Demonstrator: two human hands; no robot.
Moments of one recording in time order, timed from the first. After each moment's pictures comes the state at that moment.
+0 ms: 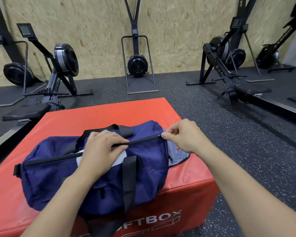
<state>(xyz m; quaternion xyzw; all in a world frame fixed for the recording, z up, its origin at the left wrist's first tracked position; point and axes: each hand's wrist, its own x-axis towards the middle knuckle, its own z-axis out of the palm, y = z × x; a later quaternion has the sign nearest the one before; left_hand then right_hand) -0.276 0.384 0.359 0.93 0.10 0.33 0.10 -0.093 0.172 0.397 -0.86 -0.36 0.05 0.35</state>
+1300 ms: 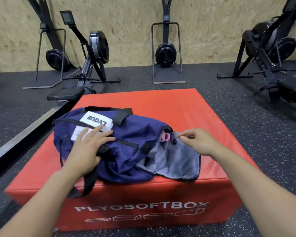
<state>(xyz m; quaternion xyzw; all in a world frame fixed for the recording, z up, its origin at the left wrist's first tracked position) -0.406 0.488 0.310 0.97 0.20 0.15 -0.07 -0.102 0.230 0.320 -0.82 -0.42 0.18 0.34</state>
